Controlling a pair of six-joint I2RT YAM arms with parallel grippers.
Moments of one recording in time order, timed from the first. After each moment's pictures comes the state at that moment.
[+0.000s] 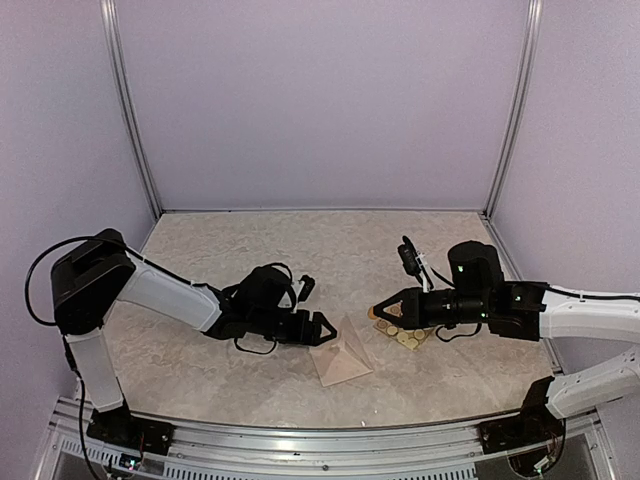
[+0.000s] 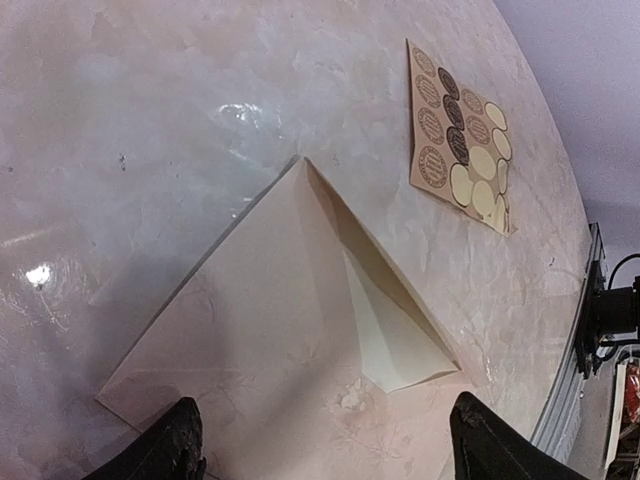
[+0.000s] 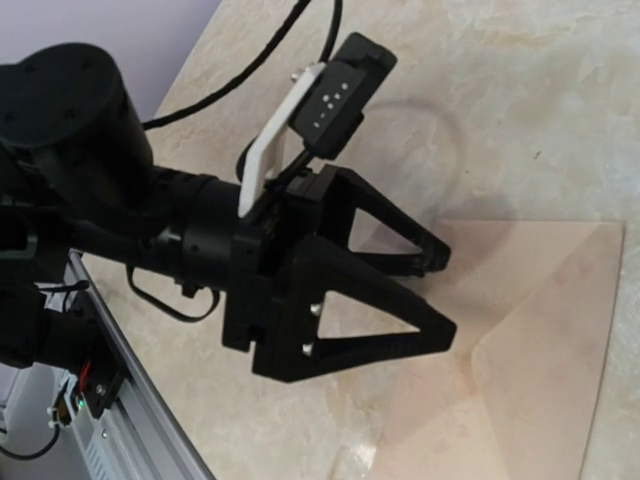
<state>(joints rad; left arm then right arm) -0.90 1.86 0.88 0.28 0.25 -0.64 0.87 1.13 0.65 0.02 -0.26 0.67</state>
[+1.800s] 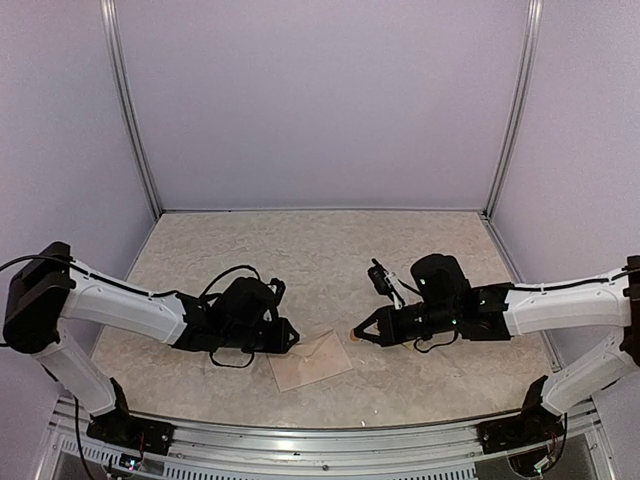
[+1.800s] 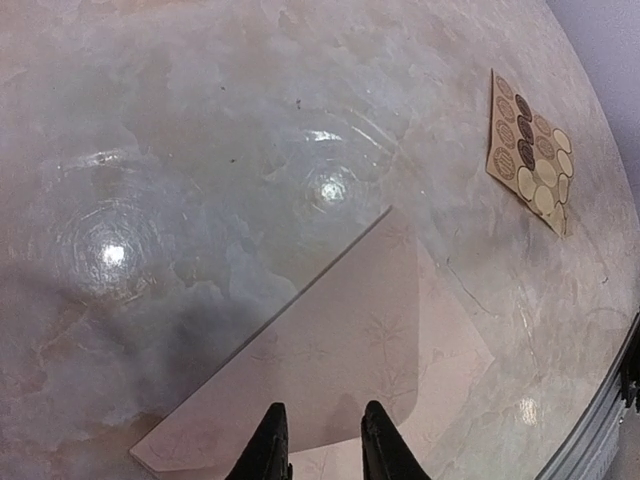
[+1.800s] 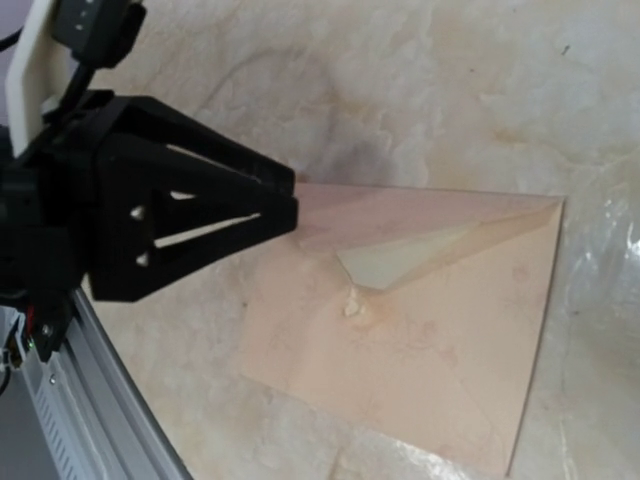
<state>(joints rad) -0.99 1.59 0.74 0.06 -0.09 -0.75 0.93 1.35 0.70 0.06 -0.29 0.65</state>
